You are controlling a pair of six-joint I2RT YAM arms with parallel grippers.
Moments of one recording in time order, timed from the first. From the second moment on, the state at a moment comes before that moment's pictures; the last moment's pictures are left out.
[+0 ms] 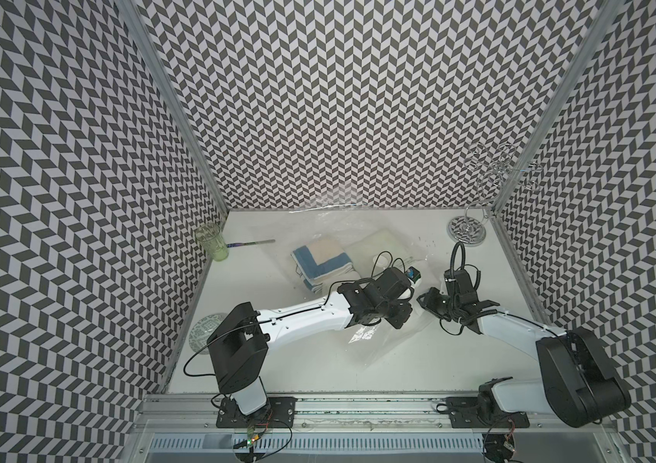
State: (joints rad) left arm -1.07 1.71 1.32 -0.42 0.02 -0.24; right arm 0.25 1.35 0.53 -0.06 -0.23 0.76
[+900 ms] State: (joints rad) left arm -1.13 2.21 1.94 -0.69 -0.34 0.03; right arm 0.02 1.17 0.32 0.12 -0.53 0.89
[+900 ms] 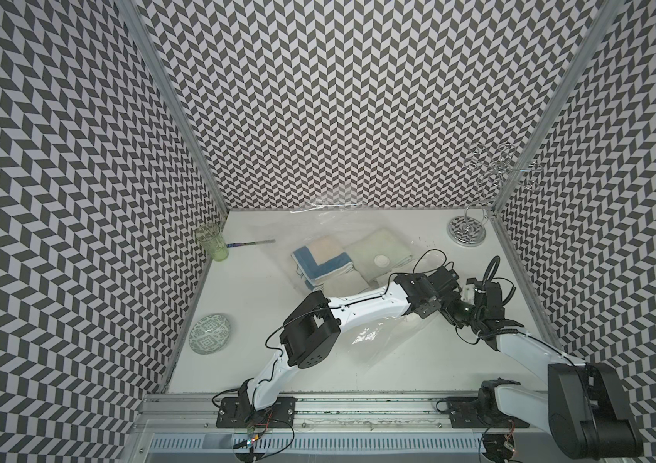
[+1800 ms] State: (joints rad) left arm -1.13 2.15 1.99 -0.68 -0.19 -0.04; right arm 0.13 1.39 0.31 0.47 -0.40 1.10
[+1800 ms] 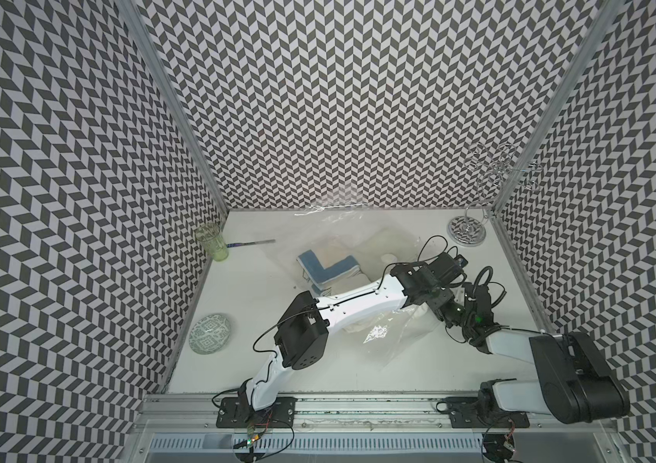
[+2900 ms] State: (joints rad) left arm -1.08 2.25 2.10 -0.66 -0.13 -0.03; right arm 0.18 1.60 0.44 0.53 -0.13 1.02
